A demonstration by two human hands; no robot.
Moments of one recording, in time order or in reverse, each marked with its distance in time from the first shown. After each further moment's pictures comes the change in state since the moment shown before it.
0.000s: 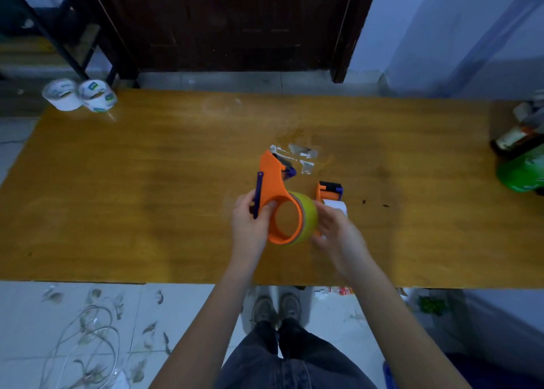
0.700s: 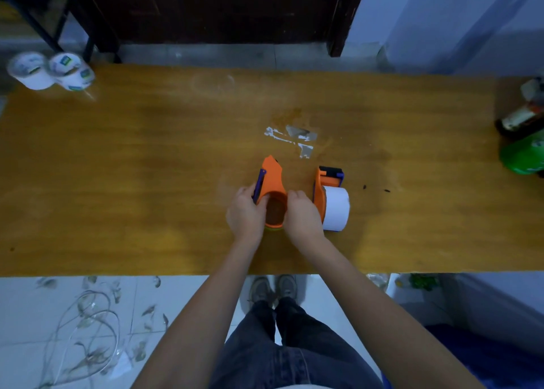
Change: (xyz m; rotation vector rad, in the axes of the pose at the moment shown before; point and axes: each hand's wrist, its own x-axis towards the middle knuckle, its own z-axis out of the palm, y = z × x) left_hand 0.038 -0.056 0.028 0.527 0.025 -0.100; right_hand 0.063 0.041 0.033 -1.533 0.110 -0.414
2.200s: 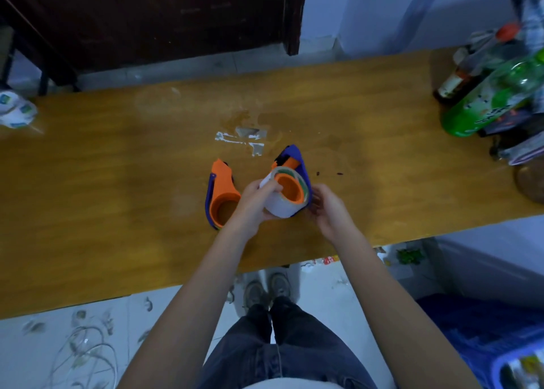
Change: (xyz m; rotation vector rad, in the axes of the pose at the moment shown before) left_hand -0.041 0.100 0.016 -0.753 -0.693 -0.363; right_hand -0.029 0.111 -0.053 1.586 0.057 0.659
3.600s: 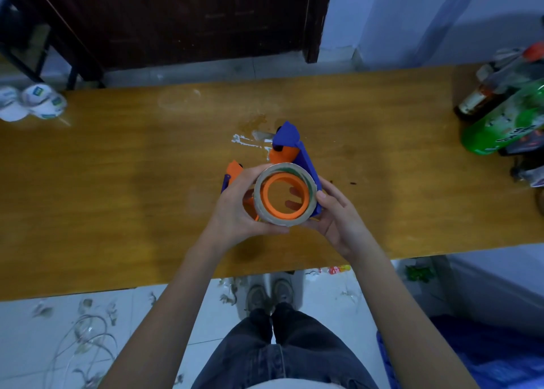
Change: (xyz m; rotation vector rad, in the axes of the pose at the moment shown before) left_hand -0.049 0.009 -0.056 0.698 -0.059 0.965; right_hand -0.034 -0.008 -0.007 0.004 -0.583 -0.217
